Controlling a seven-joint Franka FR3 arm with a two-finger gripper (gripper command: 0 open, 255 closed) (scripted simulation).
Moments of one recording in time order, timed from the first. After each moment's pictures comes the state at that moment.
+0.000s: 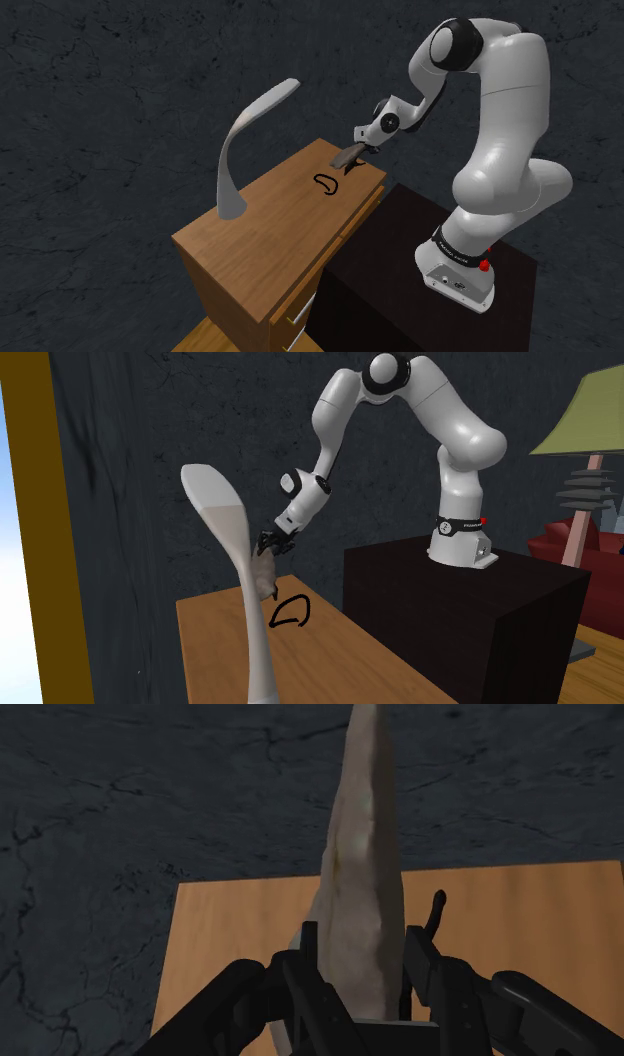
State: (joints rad) arm -0.62 0.66 -0.06 -1.98 -2.57 2.92 0.36
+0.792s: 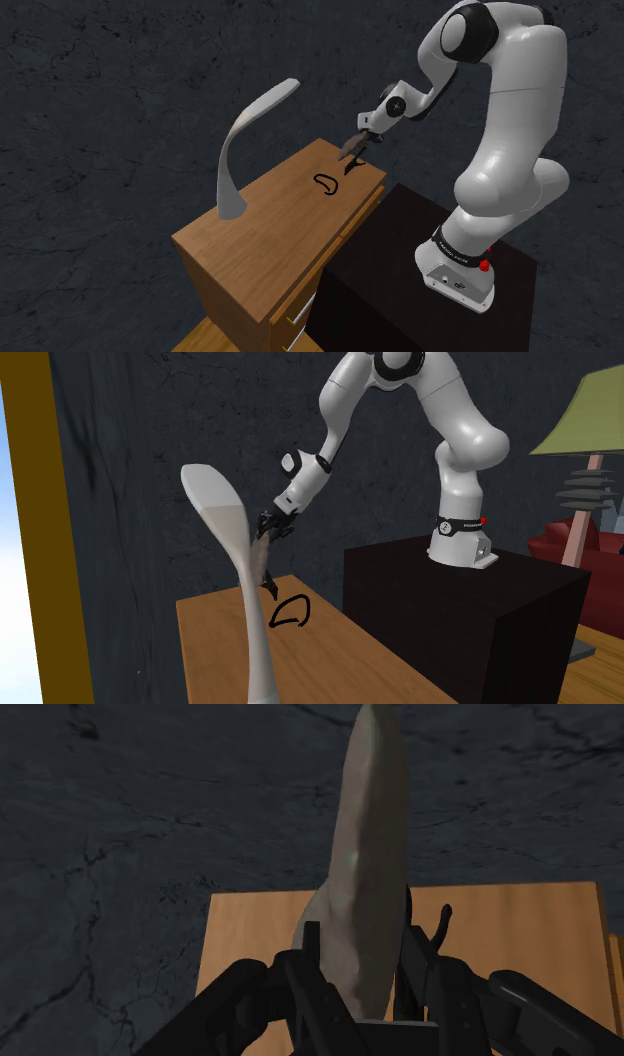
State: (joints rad) arm -0.54 0.52 -0.16 -2.03 -2.46 3.02 0.26
